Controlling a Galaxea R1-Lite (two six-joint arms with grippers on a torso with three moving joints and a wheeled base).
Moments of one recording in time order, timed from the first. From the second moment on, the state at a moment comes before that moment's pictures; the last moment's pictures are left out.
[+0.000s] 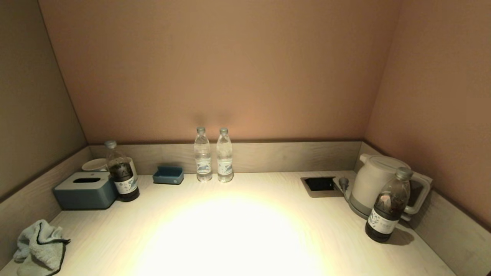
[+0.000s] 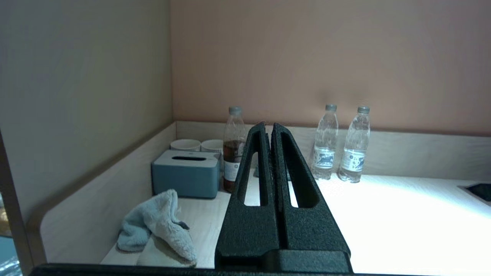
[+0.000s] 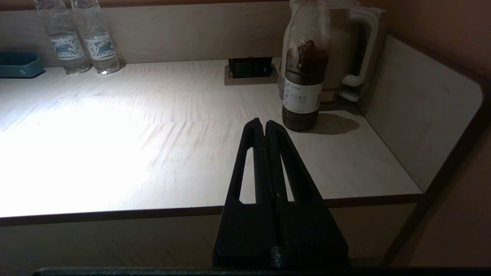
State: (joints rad) left arm -0.02 0.00 -0.15 -0.20 0.06 -0.03; right arm 0.00 0.00 0.00 0.00 -0.01 0.02
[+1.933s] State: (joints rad) left arm -0.01 0.00 0.00 -0.11 0.06 -0.08; right arm 0.00 0.00 0.00 0.00 -0.01 0.02
